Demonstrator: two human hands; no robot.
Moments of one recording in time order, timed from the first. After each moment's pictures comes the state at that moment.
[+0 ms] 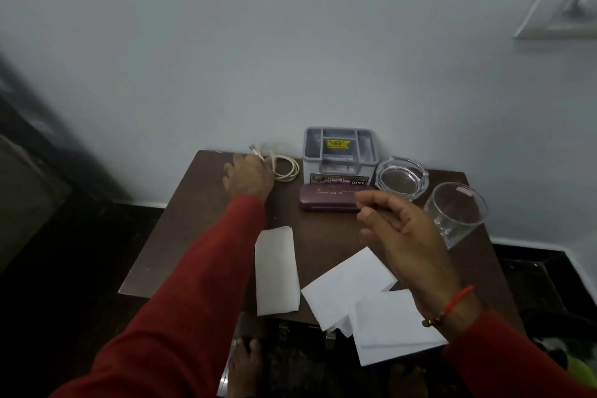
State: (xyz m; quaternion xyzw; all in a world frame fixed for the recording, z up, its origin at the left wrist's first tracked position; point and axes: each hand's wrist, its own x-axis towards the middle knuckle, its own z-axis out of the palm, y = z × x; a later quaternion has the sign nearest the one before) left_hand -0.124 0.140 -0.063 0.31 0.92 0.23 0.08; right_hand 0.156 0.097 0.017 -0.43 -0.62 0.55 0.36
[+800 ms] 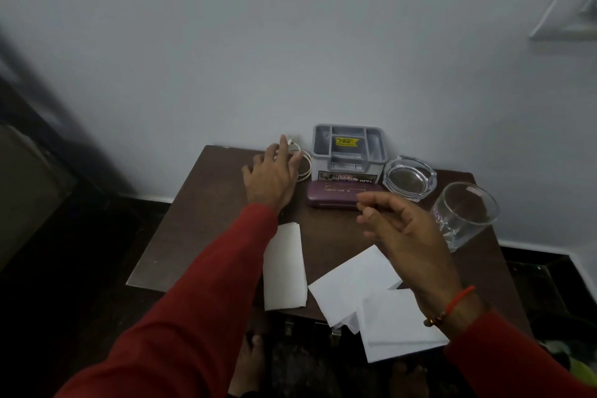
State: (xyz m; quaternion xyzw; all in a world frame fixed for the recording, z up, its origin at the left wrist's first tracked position) left_hand -0.106 0.138 -0.079 0.46 0.87 0.19 -0.02; right_hand 0.149 0.090 0.019 -0.42 -0.63 0.56 0.34
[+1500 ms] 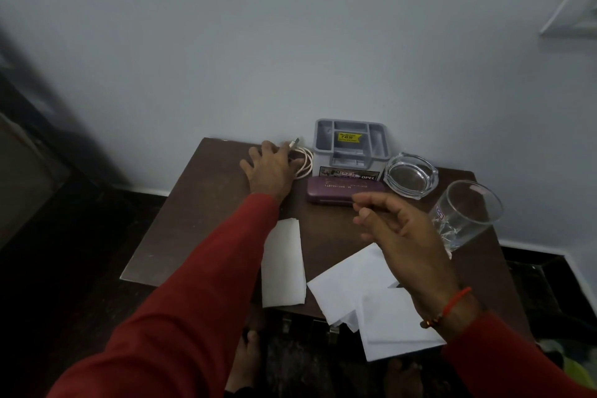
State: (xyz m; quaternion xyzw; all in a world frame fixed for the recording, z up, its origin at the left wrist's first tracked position) left_hand -0.112 0.148 -0.085 0.45 0.88 0.15 0.02; right_hand 0.144 0.089 0.011 -0.43 -0.64 0.54 0.33
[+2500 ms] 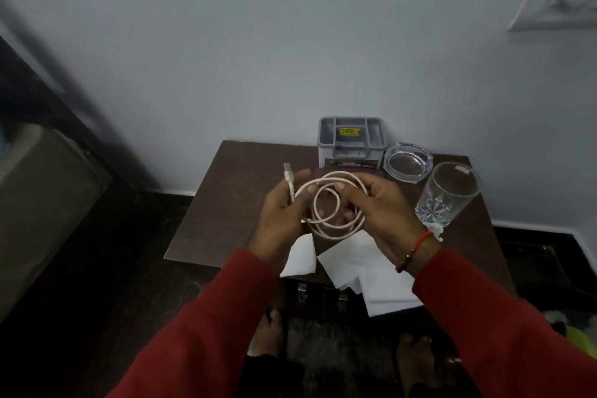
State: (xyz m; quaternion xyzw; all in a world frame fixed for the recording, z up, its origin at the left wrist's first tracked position) left_hand -0.006 -0.003 0.016 0.23 0.59 0.63 0.45; right_hand 0.127 0.085 0.019 -0.36 -0.55 0.69 0.32
